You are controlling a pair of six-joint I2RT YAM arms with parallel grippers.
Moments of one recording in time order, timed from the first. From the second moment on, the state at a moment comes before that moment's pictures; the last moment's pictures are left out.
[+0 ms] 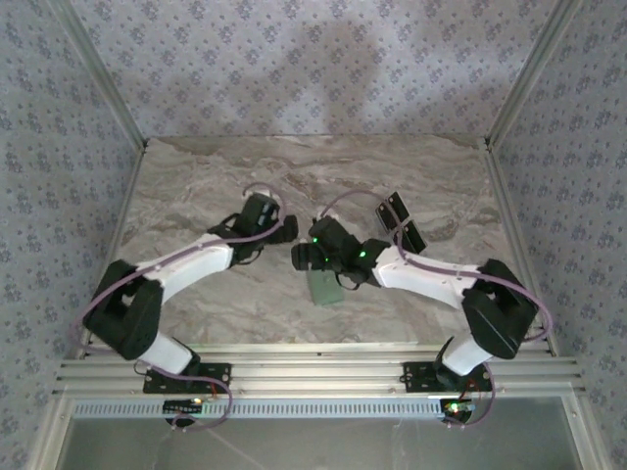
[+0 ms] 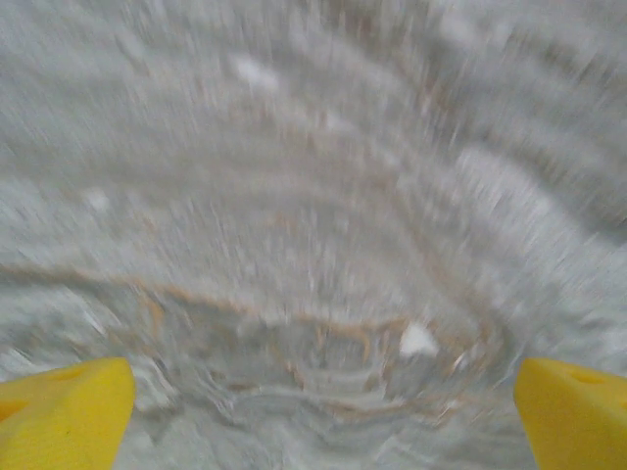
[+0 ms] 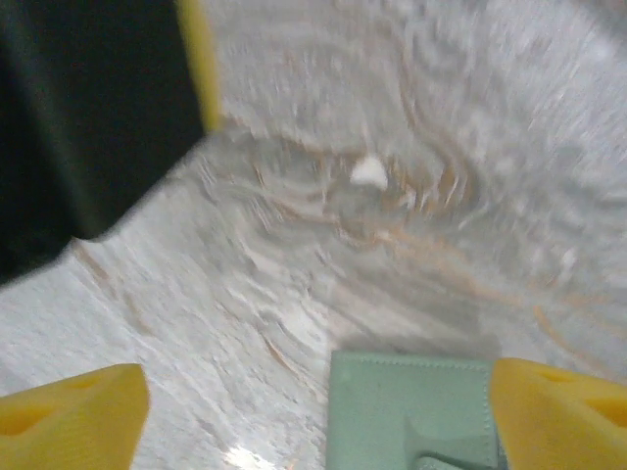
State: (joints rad) left arm -0.59 1.46 0.94 -0.23 -0.21 -0.55; right arm 0.88 1.51 1.02 -0.30 0.16 0.61
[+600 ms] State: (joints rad) left arm -0.14 1.15 0.52 0.11 -0.34 -0.13; right arm 0.01 1.13 0.76 -0.23 0.44 0.41
